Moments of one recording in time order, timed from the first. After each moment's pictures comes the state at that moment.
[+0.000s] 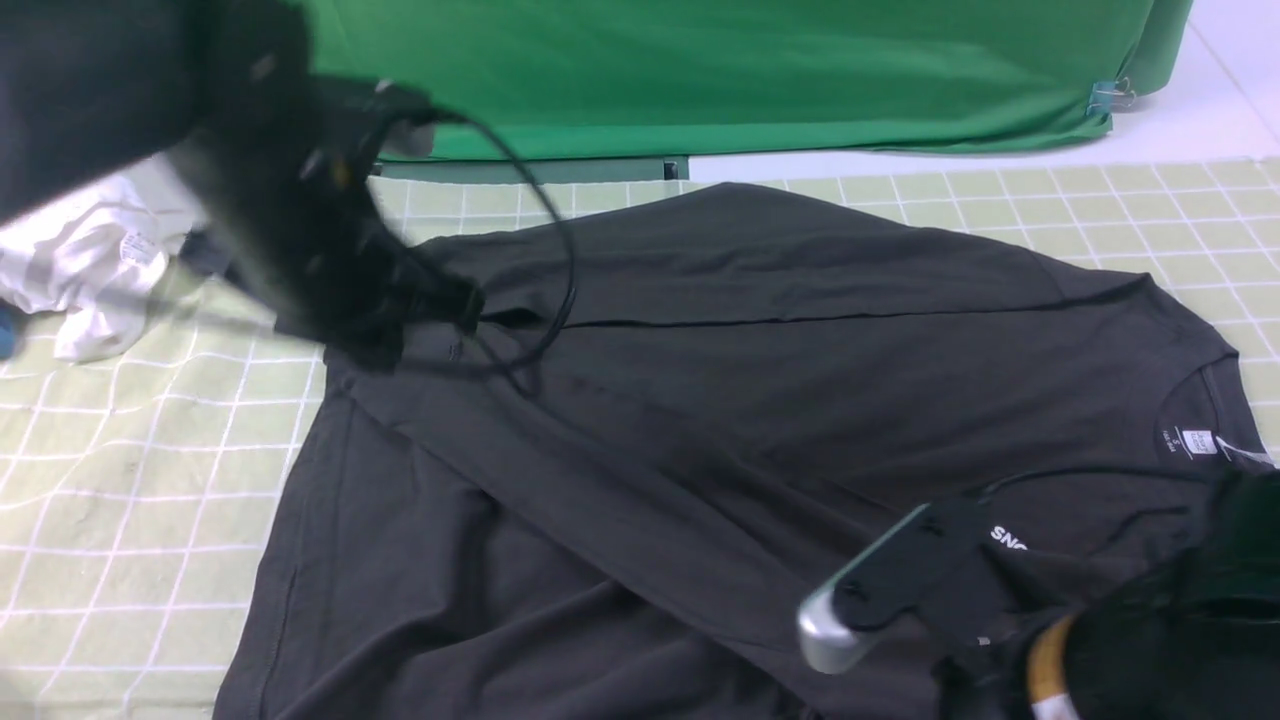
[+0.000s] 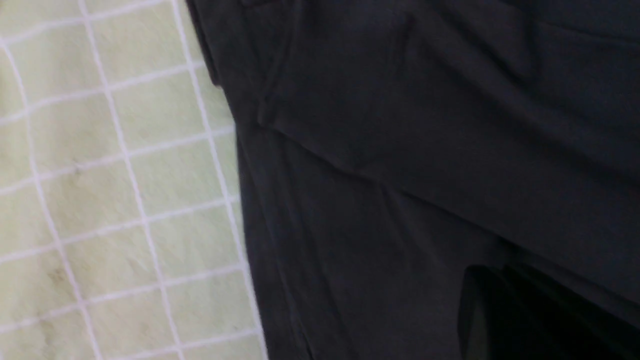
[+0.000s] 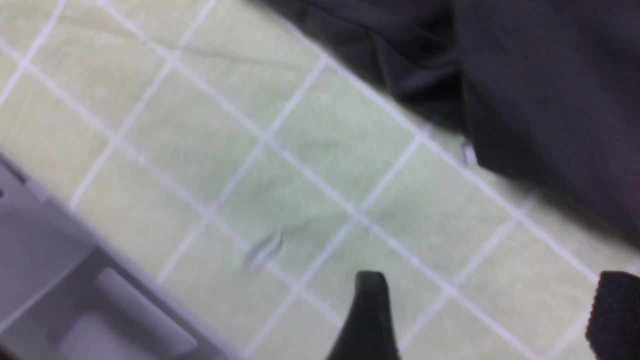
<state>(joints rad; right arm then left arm) 0.95 1.38 -0.73 0.11 0.69 0.24 -0.29 1.58 -1.24 0.05 1.00 -0.13</state>
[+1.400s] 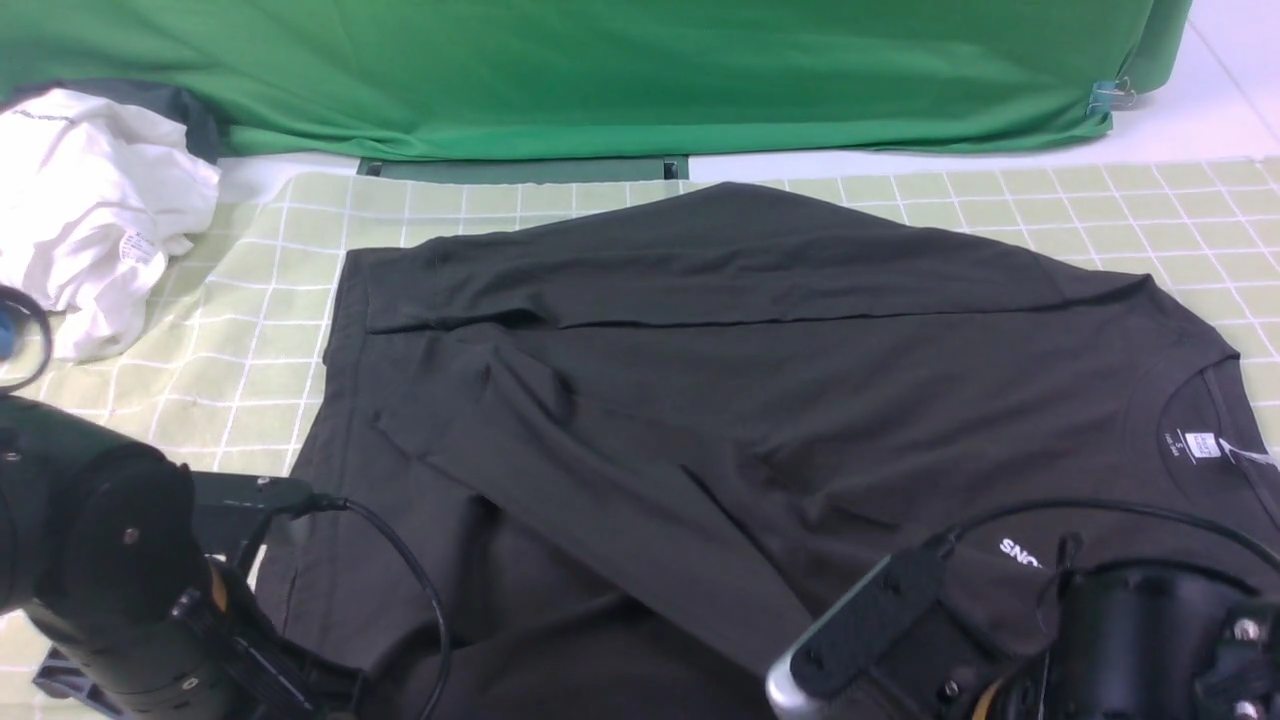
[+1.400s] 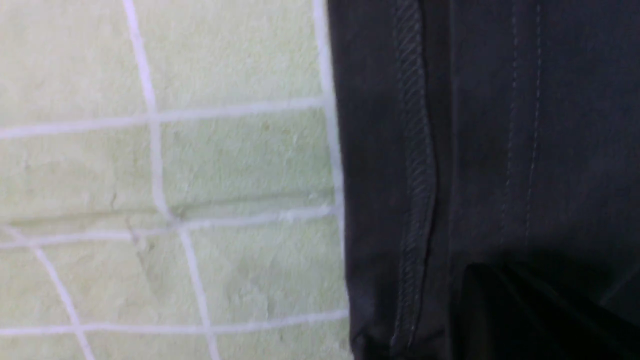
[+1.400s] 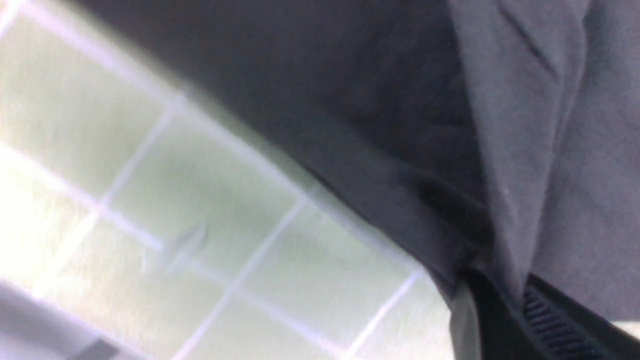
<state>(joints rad) 1.11 1.47 -0.74 -0.13 0.80 0.53 -0.29 1.34 -0.59 0.03 0.88 -0.27</state>
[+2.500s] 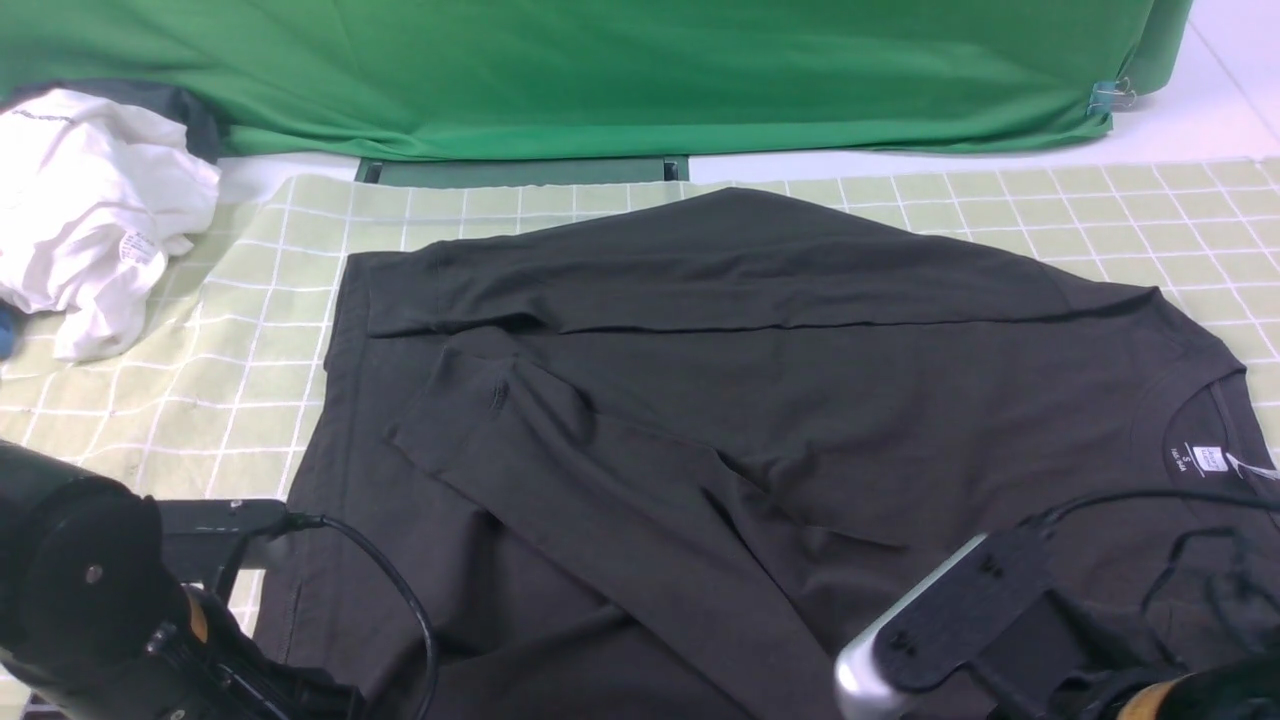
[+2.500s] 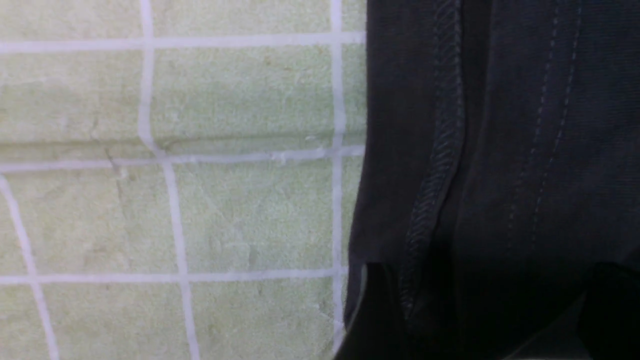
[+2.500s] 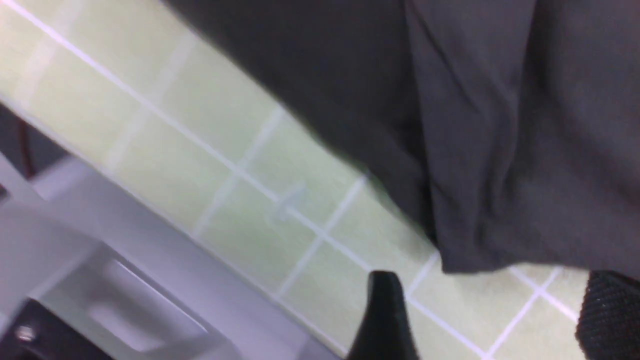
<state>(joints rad) 1.15 1.19 -0.74 -0.05 0.83 0.53 -0.29 1.29 -0.54 -0.02 0.85 -0.32</state>
